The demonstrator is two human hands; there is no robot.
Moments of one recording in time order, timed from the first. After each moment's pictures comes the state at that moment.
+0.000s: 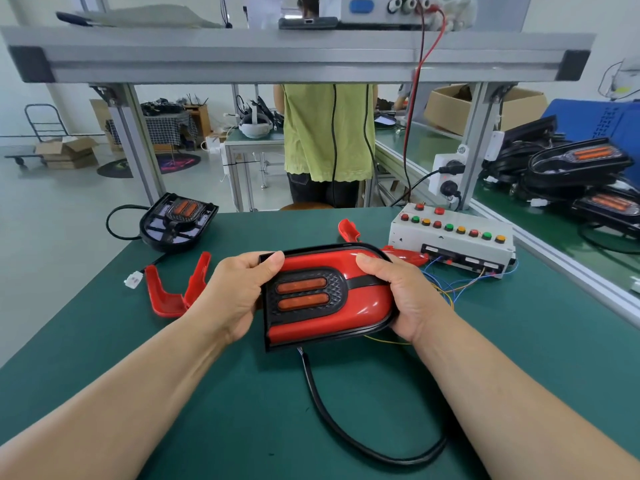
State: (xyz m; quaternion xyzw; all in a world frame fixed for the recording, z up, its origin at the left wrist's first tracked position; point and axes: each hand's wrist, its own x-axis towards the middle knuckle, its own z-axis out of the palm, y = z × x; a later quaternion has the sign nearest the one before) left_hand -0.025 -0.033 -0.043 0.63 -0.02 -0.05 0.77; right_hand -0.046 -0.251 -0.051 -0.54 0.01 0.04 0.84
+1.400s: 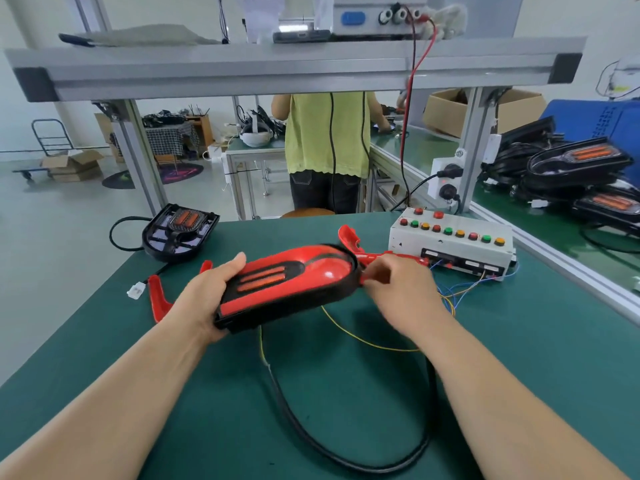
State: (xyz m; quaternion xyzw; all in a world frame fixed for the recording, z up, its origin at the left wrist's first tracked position) left_hand -0.018 -0.008 -0.035 0.60 0.13 -0.09 0.78; right_hand -0.046 -0.258 -0.043 -0.92 0.03 -0.16 0.36
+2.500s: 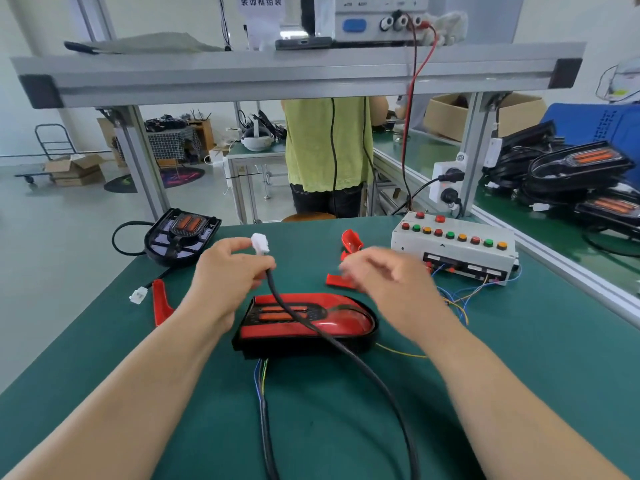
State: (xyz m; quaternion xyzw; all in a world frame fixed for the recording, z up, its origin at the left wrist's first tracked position) left_hand -0.016 -0.027 -0.014 0.76 0.05 0.10 0.64; right_hand -0.065 -0.246 -0.025 -0.81 -0.14 -0.17 0.55
